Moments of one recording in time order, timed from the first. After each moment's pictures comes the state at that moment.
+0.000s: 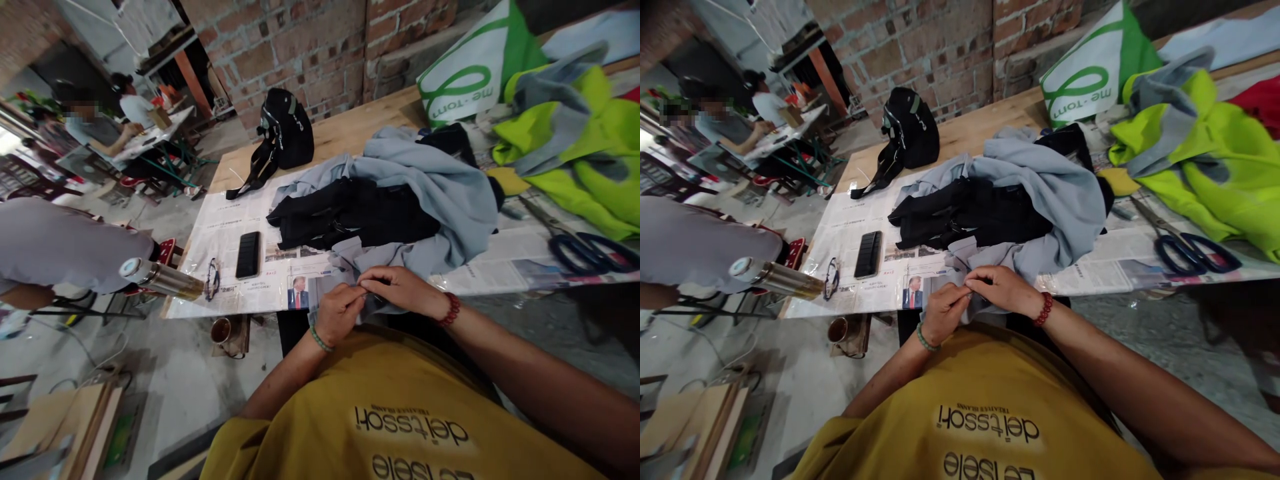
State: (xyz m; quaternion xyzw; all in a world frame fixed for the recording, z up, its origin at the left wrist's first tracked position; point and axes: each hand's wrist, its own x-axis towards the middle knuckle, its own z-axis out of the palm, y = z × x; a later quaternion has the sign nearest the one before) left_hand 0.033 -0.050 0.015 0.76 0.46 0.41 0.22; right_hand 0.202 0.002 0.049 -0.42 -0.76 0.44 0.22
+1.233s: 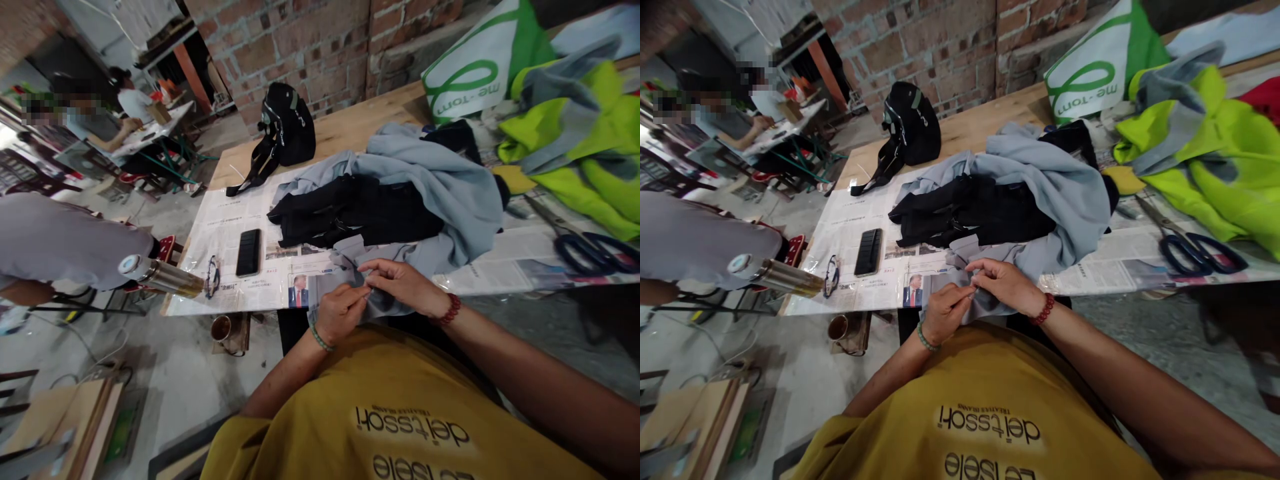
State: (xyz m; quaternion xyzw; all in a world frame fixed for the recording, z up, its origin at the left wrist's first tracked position) left_hand 0.031 -0.050 0.010 0.78 0.43 0.44 0.17; right_hand 0.200 0.004 0.034 -0.45 -0.66 0.52 0.29
